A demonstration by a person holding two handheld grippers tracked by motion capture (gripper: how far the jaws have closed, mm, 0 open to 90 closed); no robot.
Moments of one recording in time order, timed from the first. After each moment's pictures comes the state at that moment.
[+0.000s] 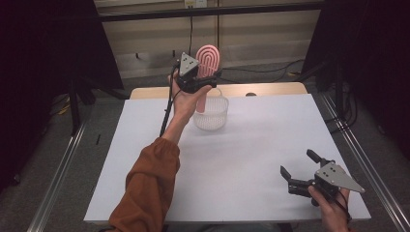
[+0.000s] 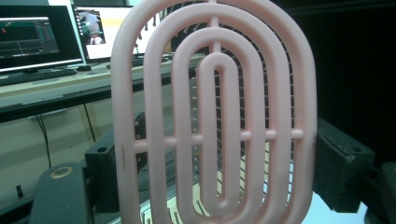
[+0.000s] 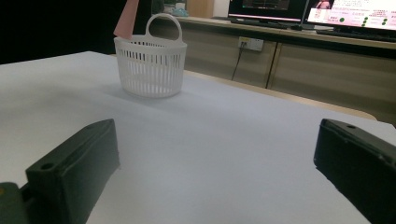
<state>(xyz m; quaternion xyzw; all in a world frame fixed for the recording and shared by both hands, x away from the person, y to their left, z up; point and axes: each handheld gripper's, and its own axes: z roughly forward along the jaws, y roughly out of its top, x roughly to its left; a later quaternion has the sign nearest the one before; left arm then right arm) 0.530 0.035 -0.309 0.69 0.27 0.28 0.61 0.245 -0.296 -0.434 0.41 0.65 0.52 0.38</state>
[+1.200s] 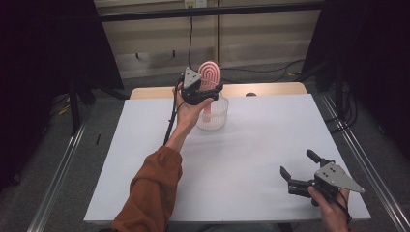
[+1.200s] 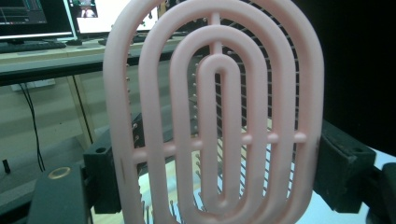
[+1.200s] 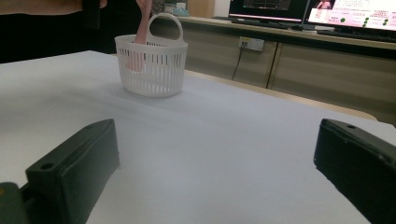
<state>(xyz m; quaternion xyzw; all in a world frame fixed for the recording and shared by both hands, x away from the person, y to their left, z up) 0.527 0.034 -0.354 0.70 0.30 0.25 0.60 0.244 -0.296 -0.434 0.41 0.65 0.52 0.38</state>
